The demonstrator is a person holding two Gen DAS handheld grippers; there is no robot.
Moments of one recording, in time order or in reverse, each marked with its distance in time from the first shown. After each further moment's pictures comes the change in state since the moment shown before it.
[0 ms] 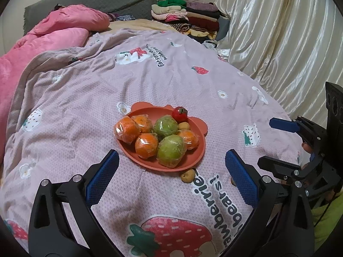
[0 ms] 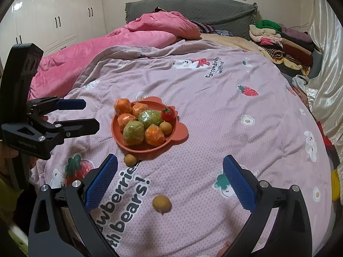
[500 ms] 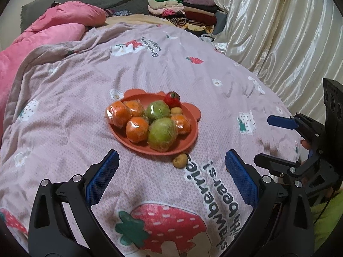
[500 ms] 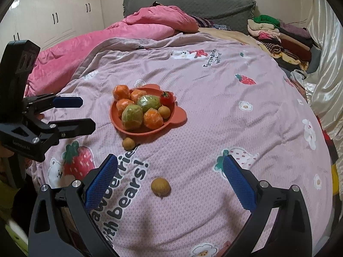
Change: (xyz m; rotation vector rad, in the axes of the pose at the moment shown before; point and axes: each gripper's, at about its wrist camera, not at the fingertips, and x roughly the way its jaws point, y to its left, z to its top) left arm 0.001 -0.015 -0.022 0.014 0.038 -0.011; right arm 0.000 0.001 -0.019 0.006 0.040 -0.013
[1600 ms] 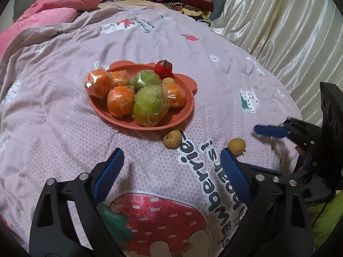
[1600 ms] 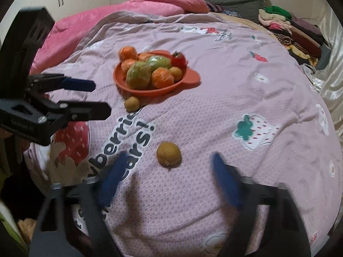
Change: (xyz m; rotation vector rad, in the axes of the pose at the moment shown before) left arm 0.036 -0.006 -0.026 -0.001 0.094 -0.038; right arm 0.035 0.011 -0.039 -0.059 0.117 0.033
